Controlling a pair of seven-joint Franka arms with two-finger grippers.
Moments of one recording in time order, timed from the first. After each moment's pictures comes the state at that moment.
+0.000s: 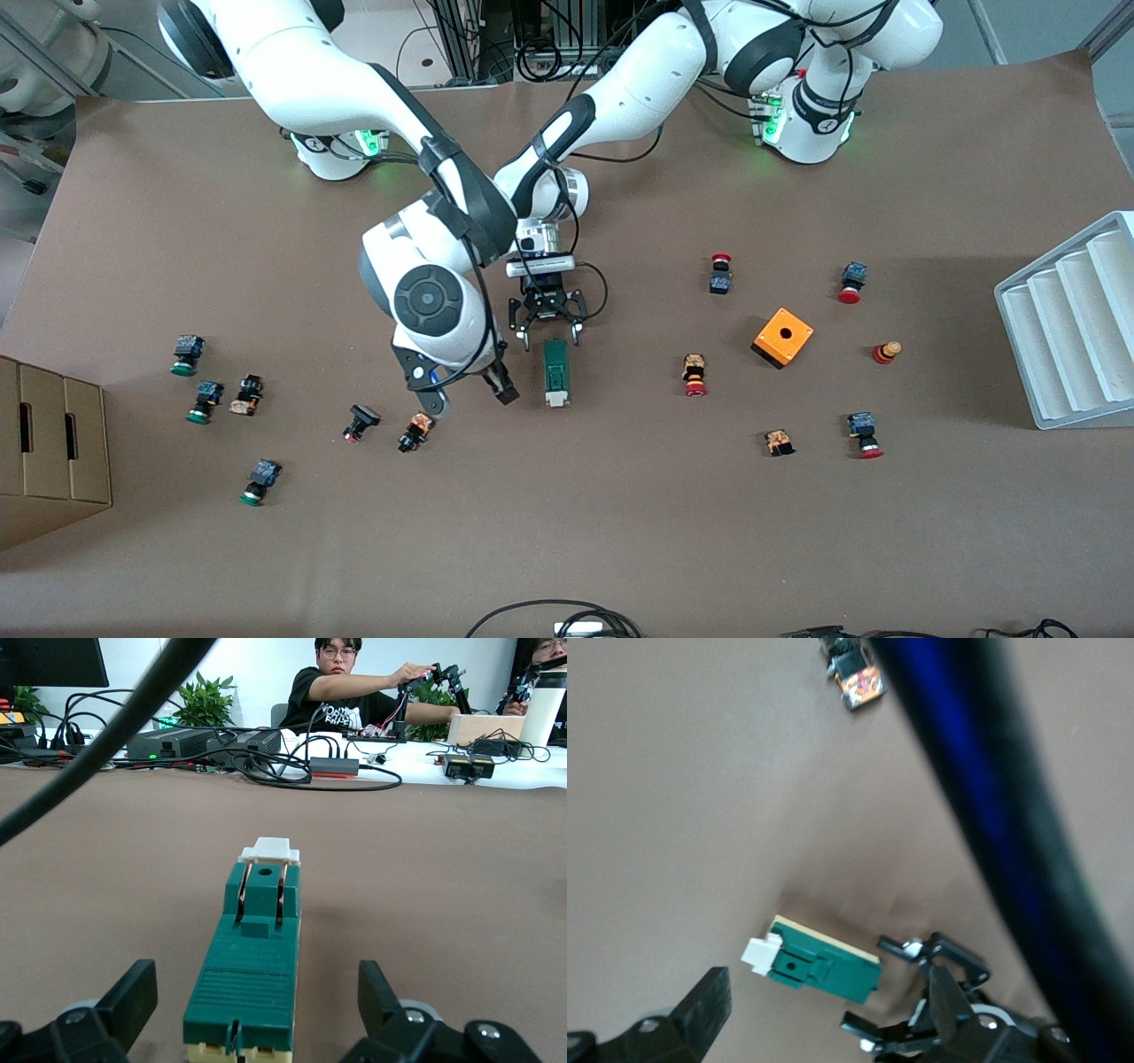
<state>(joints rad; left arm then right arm) -1.04 1.00 -0.13 -1.53 1.73 1.91 -2.53 0.63 0.65 -0.06 -1.29 0.12 1.88 1.65</state>
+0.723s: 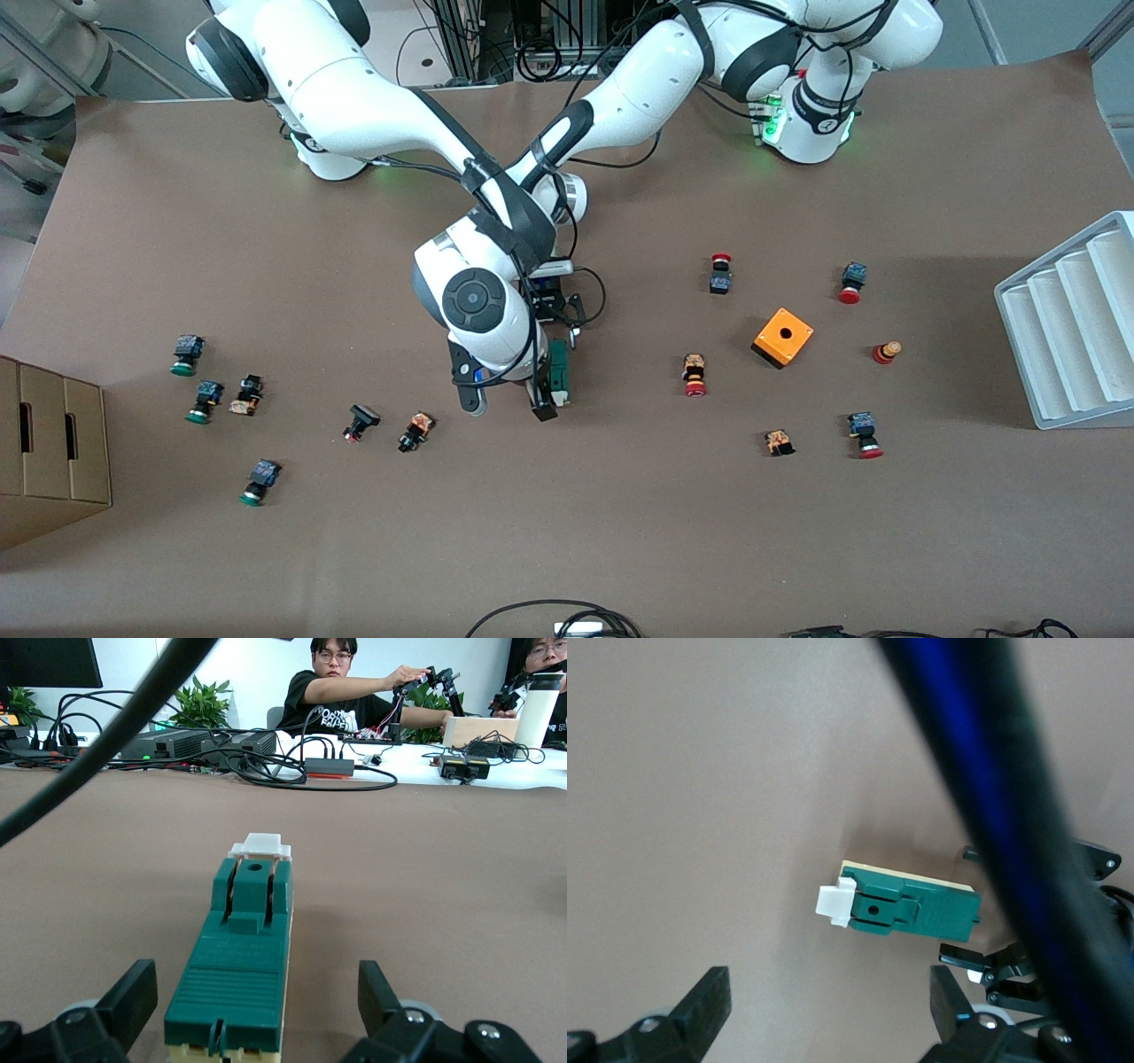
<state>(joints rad) -1.04 1.03 -0.13 -1.51 1.75 1.91 -2.53 0.68 0.74 -0.07 -1.25 0.17 2.06 1.89</state>
